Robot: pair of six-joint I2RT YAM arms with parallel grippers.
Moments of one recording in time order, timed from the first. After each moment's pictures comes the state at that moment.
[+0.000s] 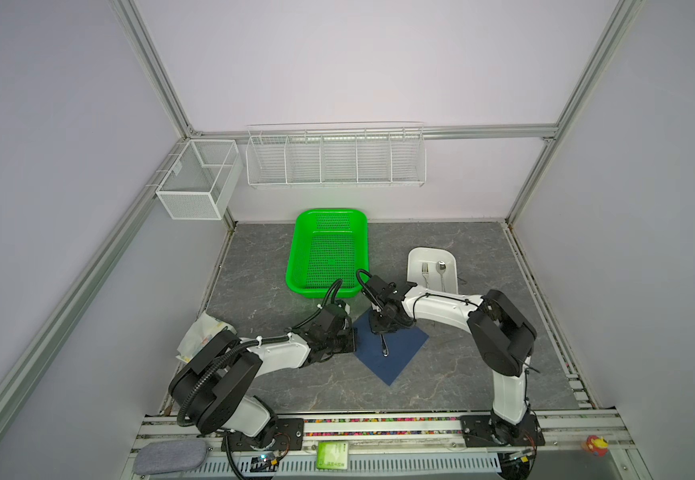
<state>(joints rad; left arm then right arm) -0.74 1.49 0.52 0.10 0.20 -0.69 0.84 1.96 1.32 -0.70 0.00 0.66</state>
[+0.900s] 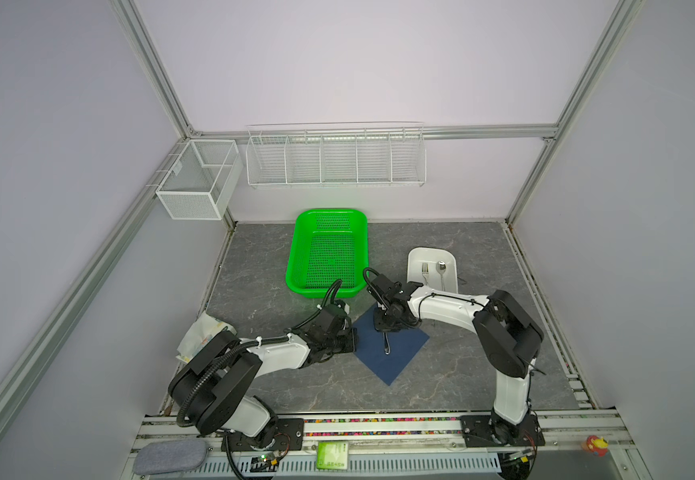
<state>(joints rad) -0.74 1.48 0.51 0.11 0.19 -0.70 0.81 1.93 1.27 -0.66 0.01 0.72</state>
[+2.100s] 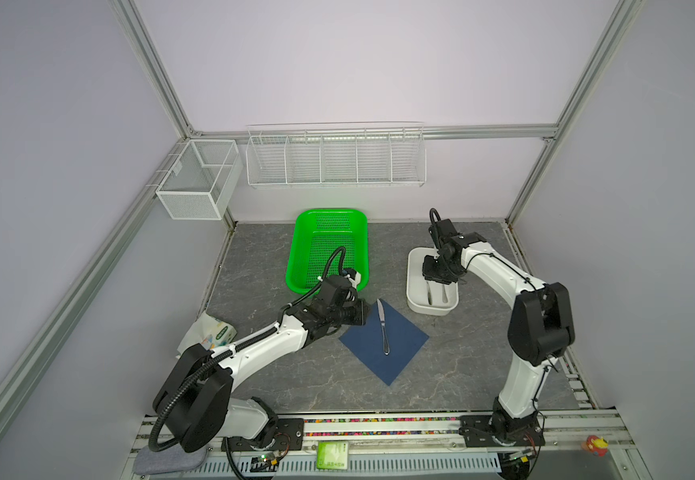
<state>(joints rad) -0.74 1.39 0.85 -0.14 0.20 -0.57 0.34 1.94 1.61 -0.96 0.01 0.49</state>
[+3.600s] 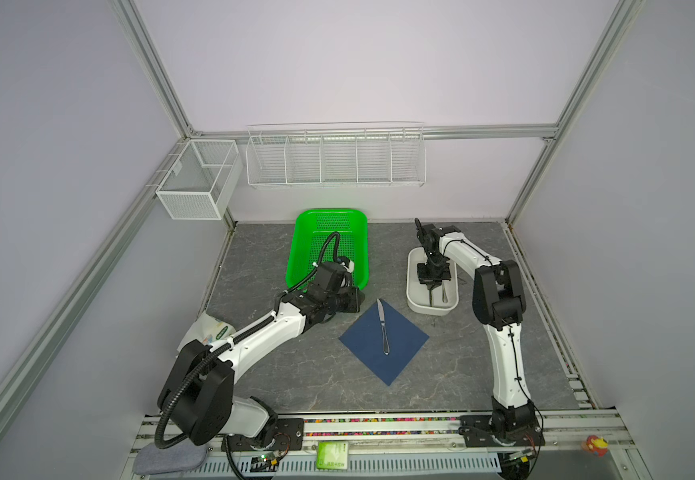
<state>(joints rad) -0.66 1.41 0.94 -0.25 0.18 -0.50 0.30 2.31 1.93 -1.20 0.03 0.32</state>
